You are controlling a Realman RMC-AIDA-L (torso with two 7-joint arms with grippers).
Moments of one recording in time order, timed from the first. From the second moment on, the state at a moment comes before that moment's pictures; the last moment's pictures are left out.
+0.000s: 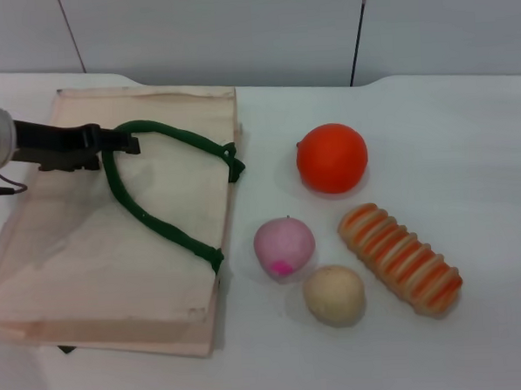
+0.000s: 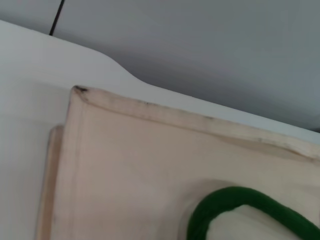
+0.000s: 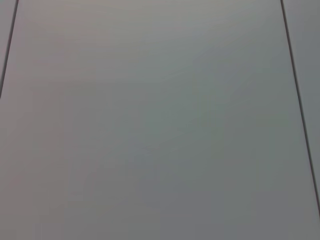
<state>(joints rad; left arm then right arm) -0.80 -1.99 0.33 0.71 -0.44 -1.26 0.72 0.60 2.03 -0.07 0.15 -1.05 -1.40 0.03</state>
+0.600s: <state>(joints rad) -0.85 -1.99 0.35 0.58 -0.42 -1.14 0.76 0.61 2.03 -0.07 0.16 -1.05 -1.40 0.03</state>
